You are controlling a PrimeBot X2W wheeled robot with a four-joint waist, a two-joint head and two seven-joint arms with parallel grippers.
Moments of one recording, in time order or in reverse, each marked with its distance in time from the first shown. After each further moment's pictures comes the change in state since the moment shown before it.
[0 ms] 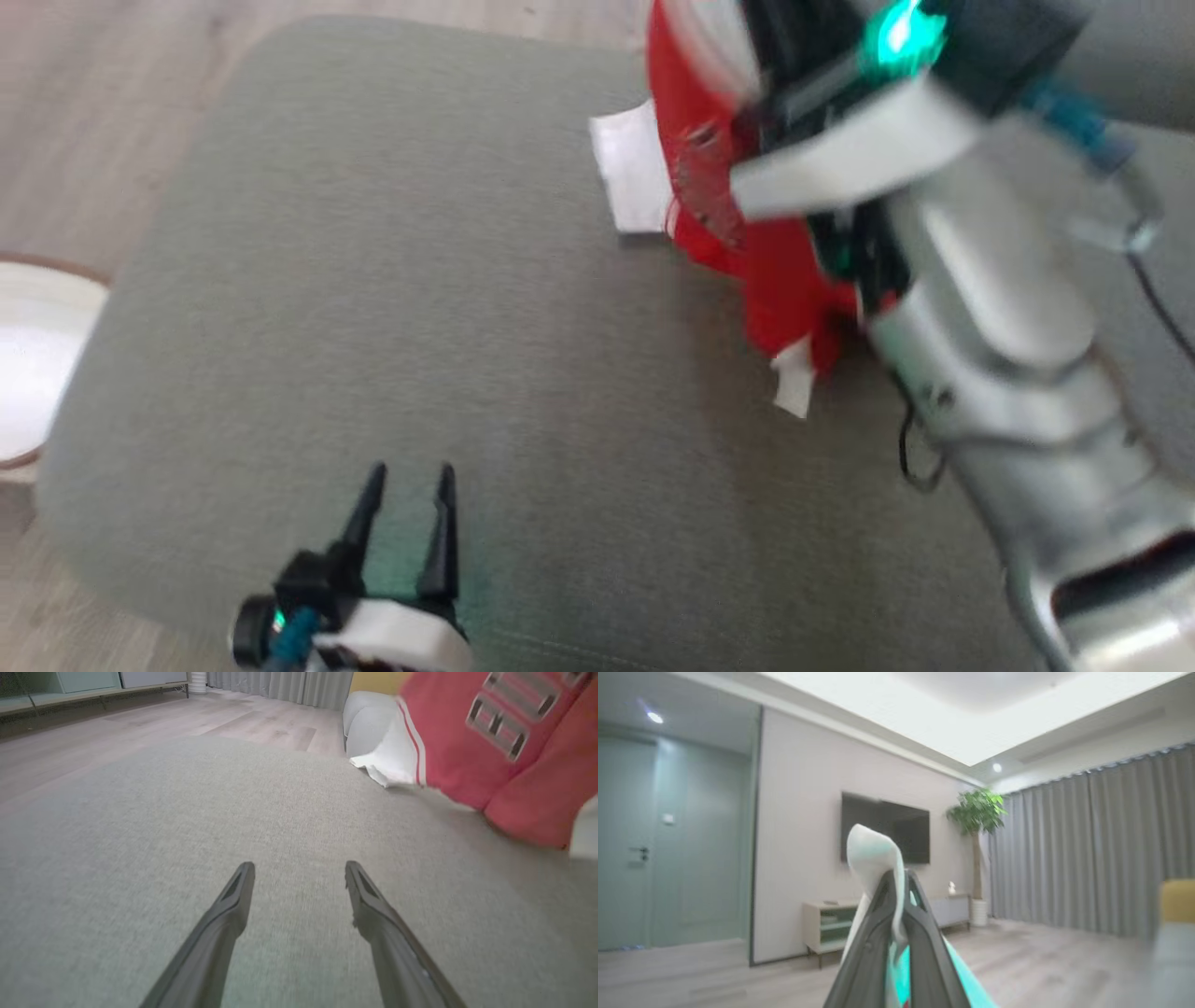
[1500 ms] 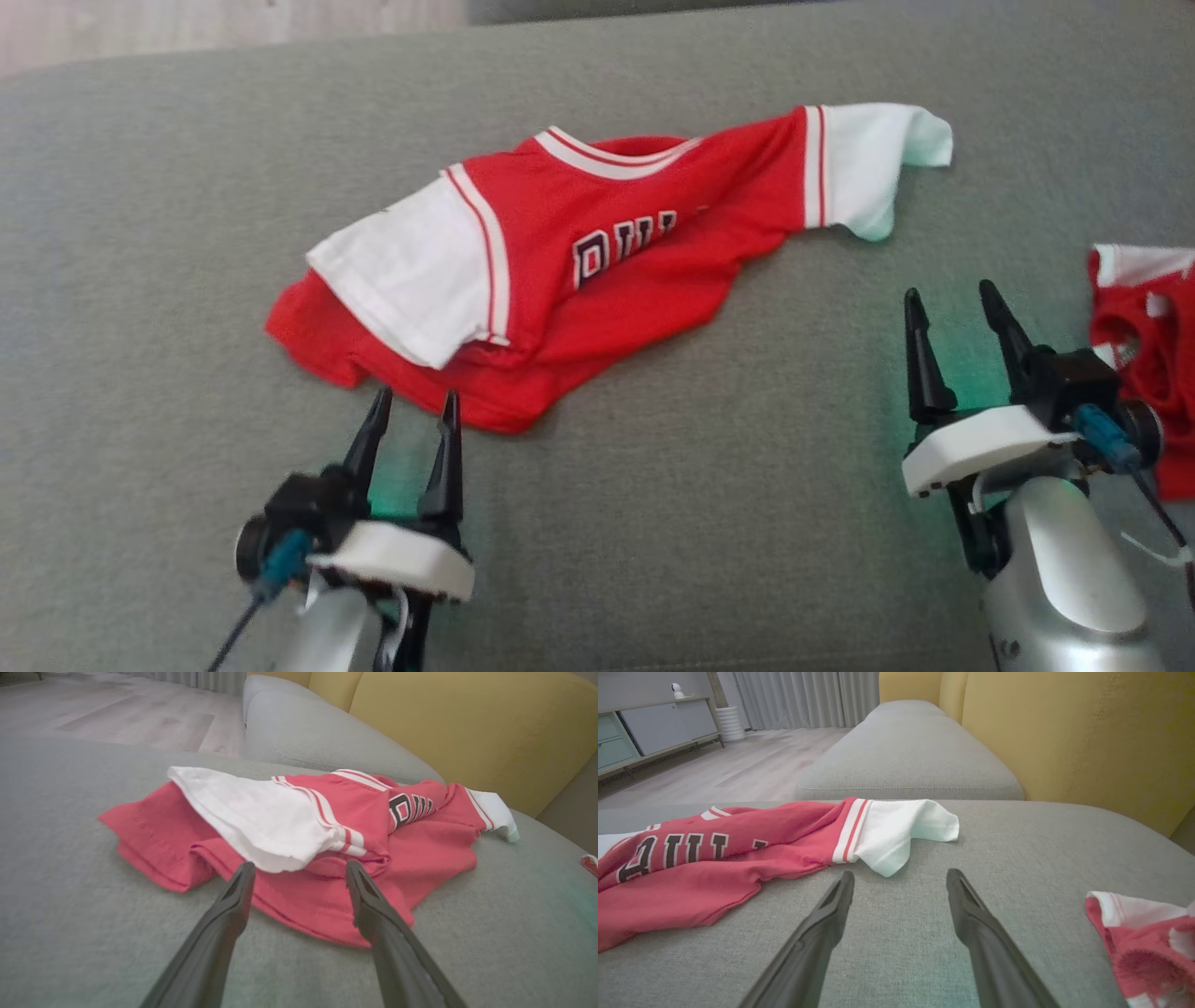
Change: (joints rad) left arm -0.126 0.000 -0.020 0.034 -0.059 -0.036 0.000; right arm 0.566 0.016 -0.528 0.184 -0.419 0.000 0.003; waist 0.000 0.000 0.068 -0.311
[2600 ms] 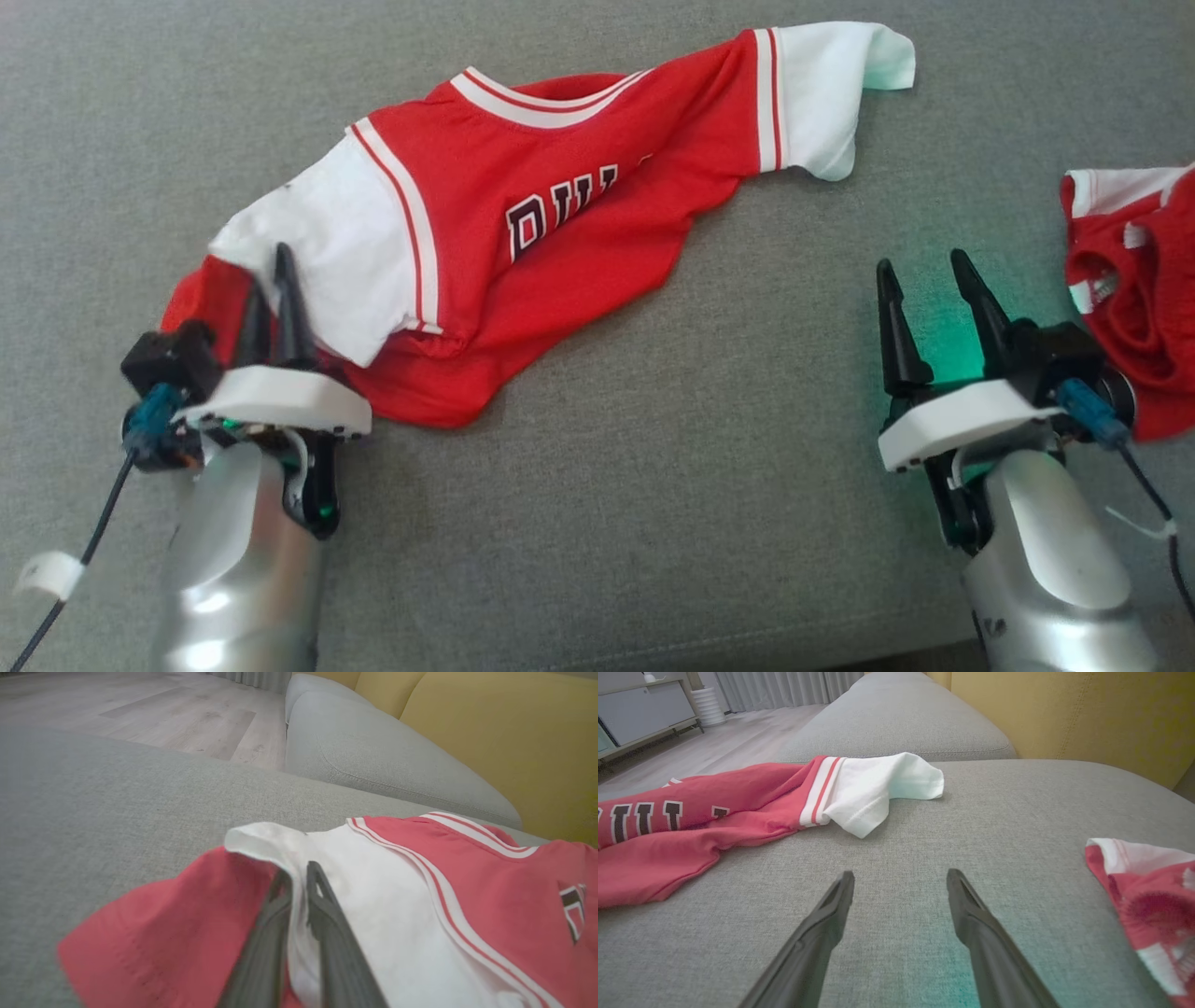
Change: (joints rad) left arm -0.330 -0.007 0.288 0.268 0.010 -0.053 0.000; right arm -0.035 0.002 0.073 -0.016 0.071 0.000 0.000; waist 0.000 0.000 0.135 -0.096
